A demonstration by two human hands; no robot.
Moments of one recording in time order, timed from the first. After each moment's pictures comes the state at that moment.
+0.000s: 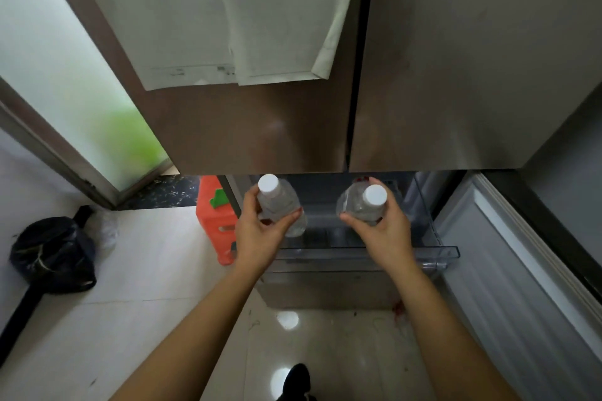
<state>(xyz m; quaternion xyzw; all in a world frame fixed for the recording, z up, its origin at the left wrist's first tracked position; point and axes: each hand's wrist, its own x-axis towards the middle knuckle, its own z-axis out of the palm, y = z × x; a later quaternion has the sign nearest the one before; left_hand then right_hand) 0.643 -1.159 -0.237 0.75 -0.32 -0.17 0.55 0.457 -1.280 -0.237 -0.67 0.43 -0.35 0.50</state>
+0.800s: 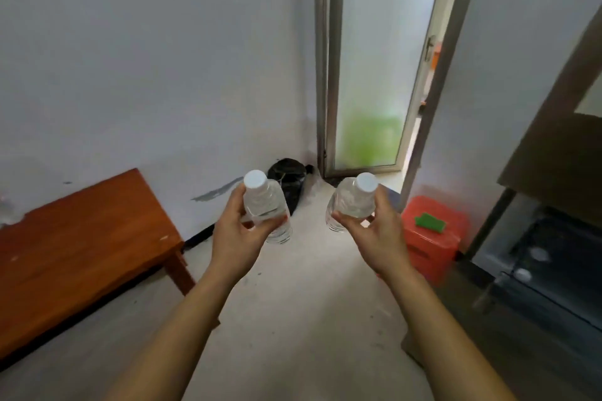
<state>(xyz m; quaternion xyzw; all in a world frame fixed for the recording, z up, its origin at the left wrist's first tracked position) 0.703 -0.650 -0.142 0.81 -0.08 0.12 0.57 0.690 -0.886 -0.168 -0.79 0.01 -0.21 0.57</state>
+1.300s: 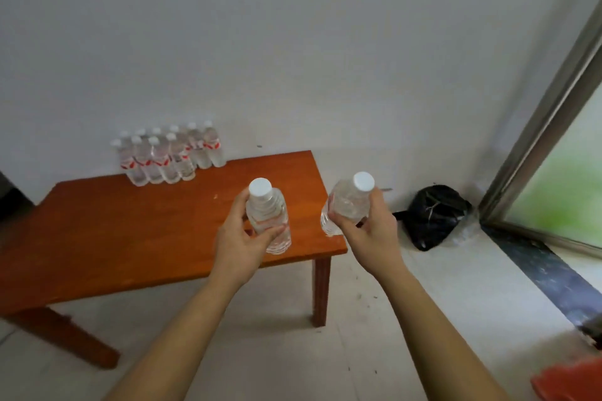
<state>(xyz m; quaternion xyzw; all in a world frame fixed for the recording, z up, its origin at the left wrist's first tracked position) 0.718 -0.271 -0.162 0.80 0.14 0.26 0.52 0.828 -0.472 -0.170 -0.79 -0.23 -0.07 0.56</state>
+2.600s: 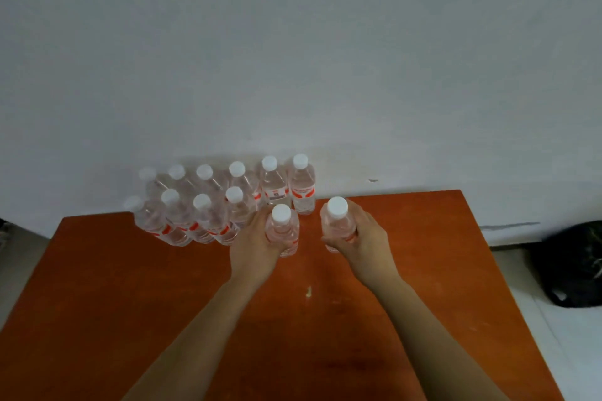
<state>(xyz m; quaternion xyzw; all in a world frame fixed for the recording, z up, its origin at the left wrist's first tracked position) 1.062 0.257 -0.301 0.89 0.30 0.14 0.32 1.170 0.078 -0.307 -0.85 -0.26 0.09 0.45</state>
